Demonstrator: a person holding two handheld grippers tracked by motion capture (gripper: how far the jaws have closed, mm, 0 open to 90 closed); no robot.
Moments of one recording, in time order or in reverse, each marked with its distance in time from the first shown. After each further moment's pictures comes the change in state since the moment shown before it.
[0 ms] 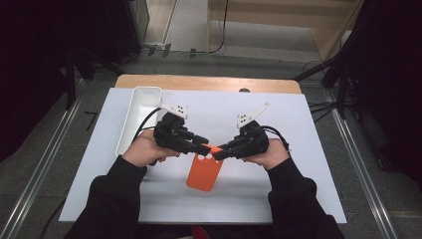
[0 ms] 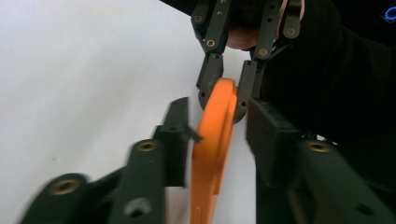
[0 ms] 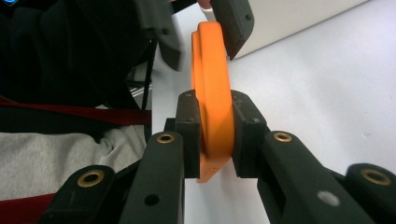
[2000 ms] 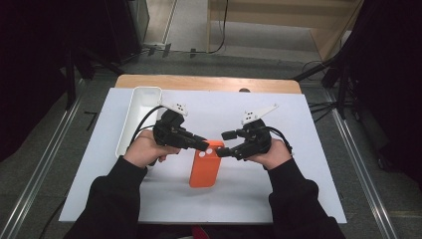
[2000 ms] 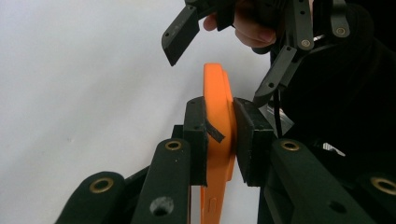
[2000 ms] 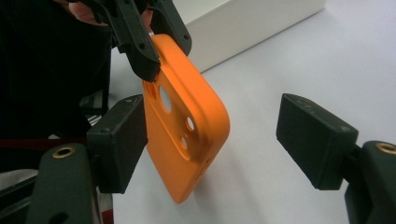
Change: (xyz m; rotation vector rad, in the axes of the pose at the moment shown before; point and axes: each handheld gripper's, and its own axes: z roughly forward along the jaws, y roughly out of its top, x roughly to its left) left arm 0.004 0.001 -0.002 0.013 0.070 -0.080; right arm -0.003 -0.007 -0.004 -0.110 -0.180 0.028
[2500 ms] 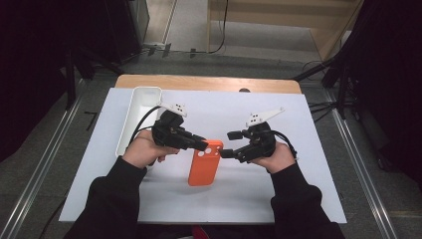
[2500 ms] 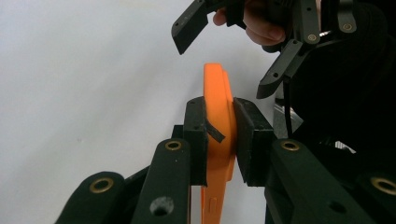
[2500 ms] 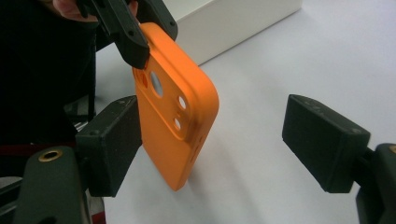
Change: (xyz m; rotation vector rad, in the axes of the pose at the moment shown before) left arm -0.004 -0.001 -0.002 0.006 0.025 0.028; right arm 0.006 -0.008 -0.009 -0.021 -0.073 0.023
